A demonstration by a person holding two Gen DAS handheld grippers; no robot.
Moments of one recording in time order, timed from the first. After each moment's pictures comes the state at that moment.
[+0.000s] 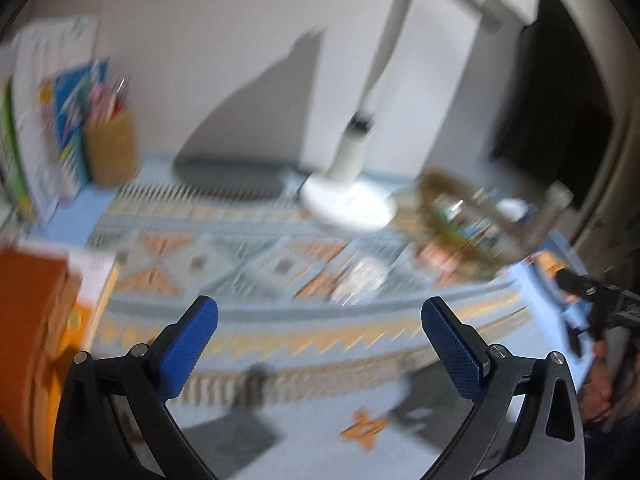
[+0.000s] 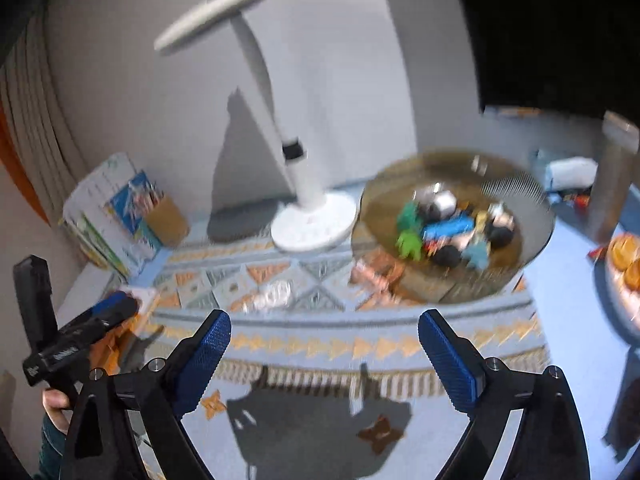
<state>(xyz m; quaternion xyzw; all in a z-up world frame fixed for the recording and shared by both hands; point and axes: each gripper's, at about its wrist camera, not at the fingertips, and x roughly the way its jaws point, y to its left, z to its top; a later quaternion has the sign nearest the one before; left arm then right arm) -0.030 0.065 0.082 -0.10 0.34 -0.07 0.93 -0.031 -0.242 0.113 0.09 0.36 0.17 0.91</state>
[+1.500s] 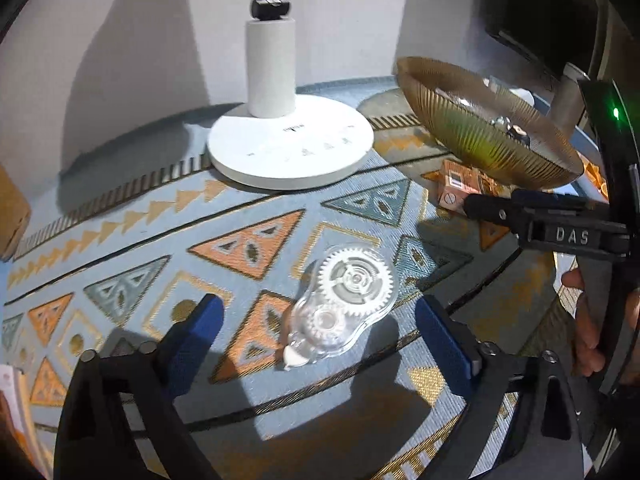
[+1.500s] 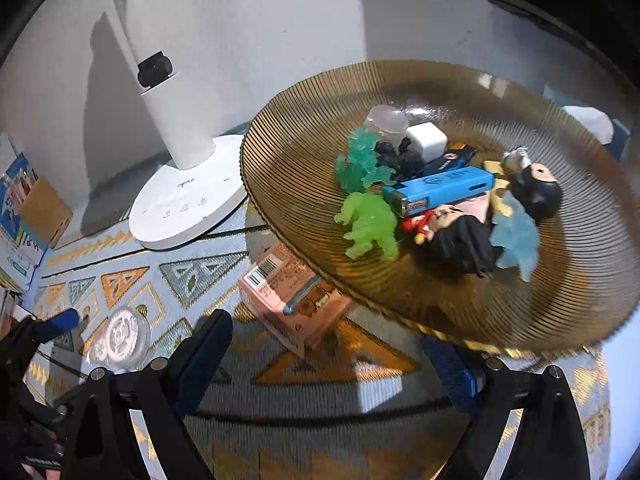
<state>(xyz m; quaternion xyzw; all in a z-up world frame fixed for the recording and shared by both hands) 0.101 -0.025 0.014 0.05 0.43 -0.15 0.89 0.123 -0.233 0.013 0.08 0.43 0.05 0.90</state>
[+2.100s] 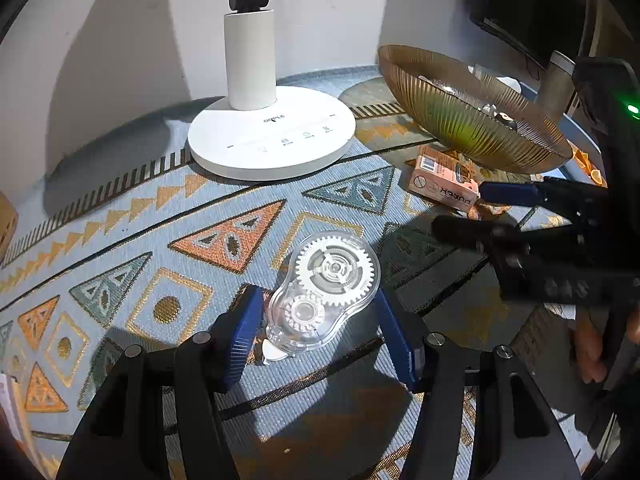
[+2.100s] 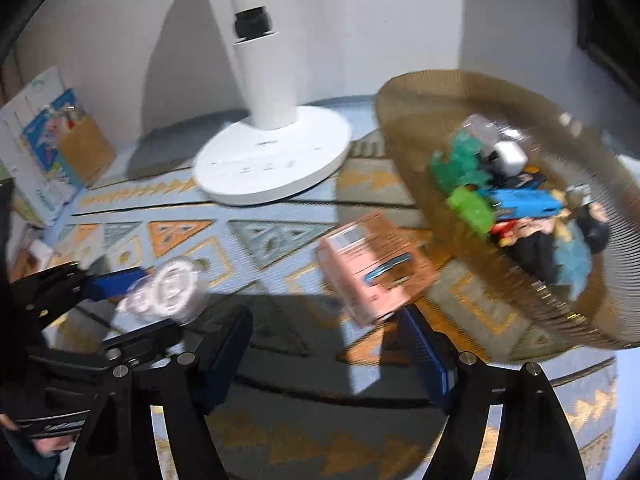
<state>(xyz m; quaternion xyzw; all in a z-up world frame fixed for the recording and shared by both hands) 0.097 -0.030 0.011 0.06 0.44 -0.18 0.88 0.112 -0.189 0.018 -0.01 0.45 0.10 0.89</state>
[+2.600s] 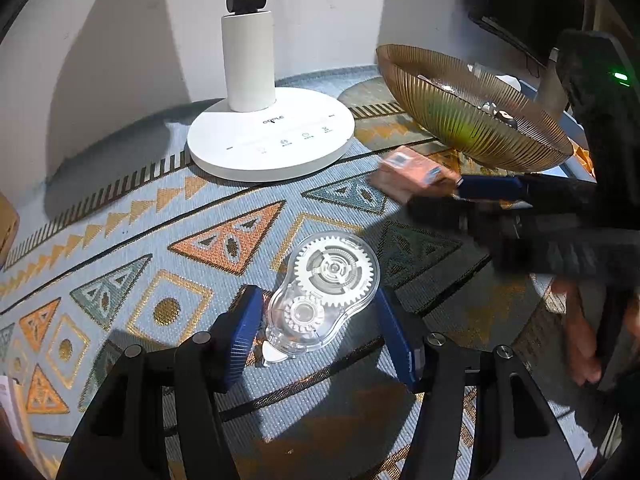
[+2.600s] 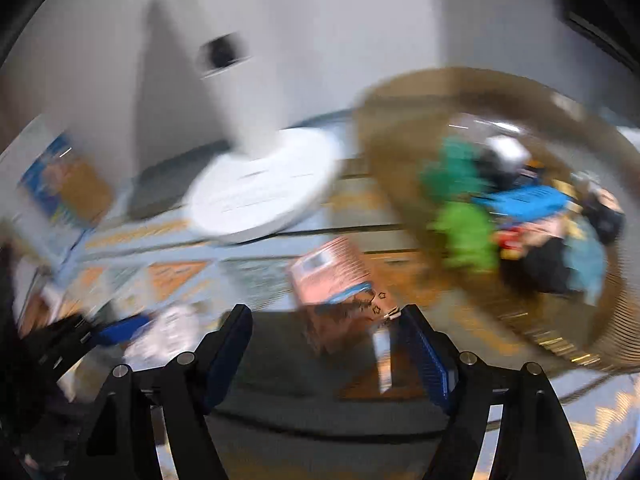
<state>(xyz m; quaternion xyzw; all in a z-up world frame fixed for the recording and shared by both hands) 0.097 -0.031 0.010 0.06 0.44 -0.18 0.88 0.124 -0.178 0.021 0.05 0.43 0.18 0.89</state>
